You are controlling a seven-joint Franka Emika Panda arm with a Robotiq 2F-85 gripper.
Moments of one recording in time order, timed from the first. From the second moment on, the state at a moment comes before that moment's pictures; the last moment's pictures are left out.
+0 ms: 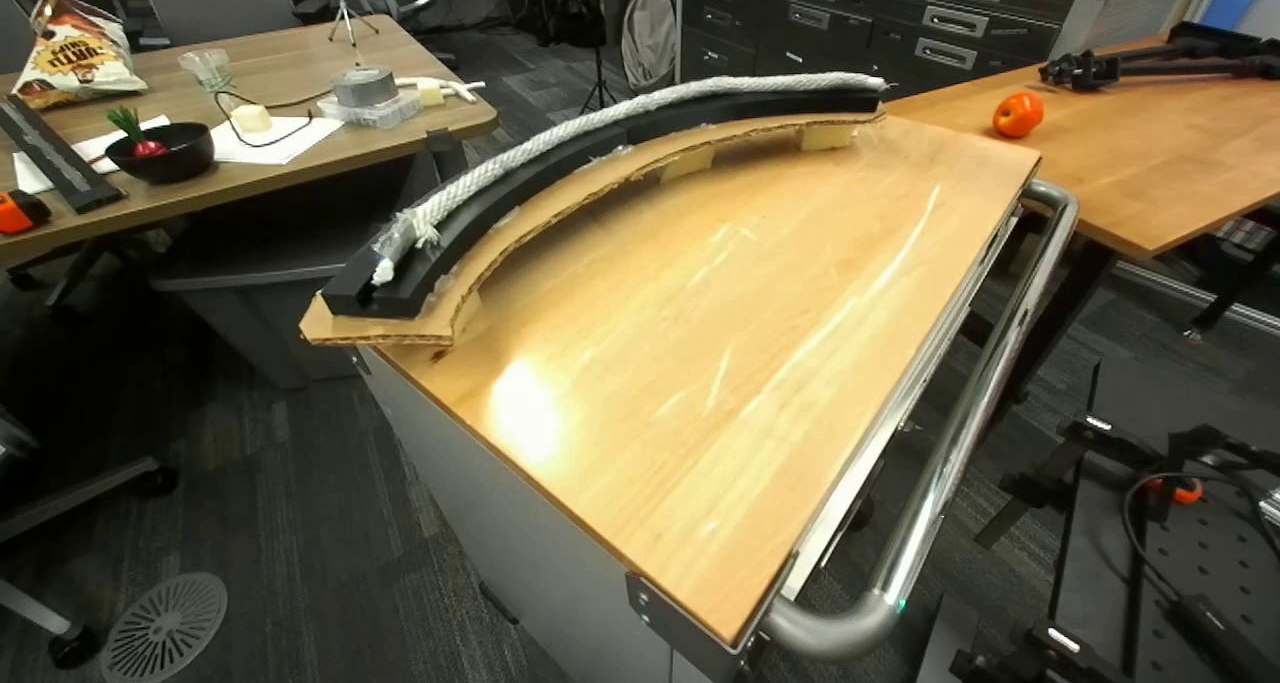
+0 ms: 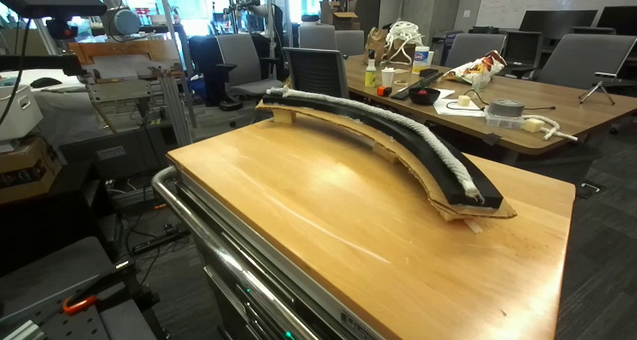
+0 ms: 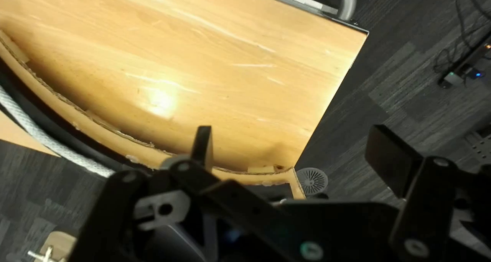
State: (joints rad) arm 0.08 -0.51 0.32 -2.15 -0.01 1.78 0.06
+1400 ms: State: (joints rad) arm 0.11 0.14 0.26 -1.80 -0.38 2.15 0.18
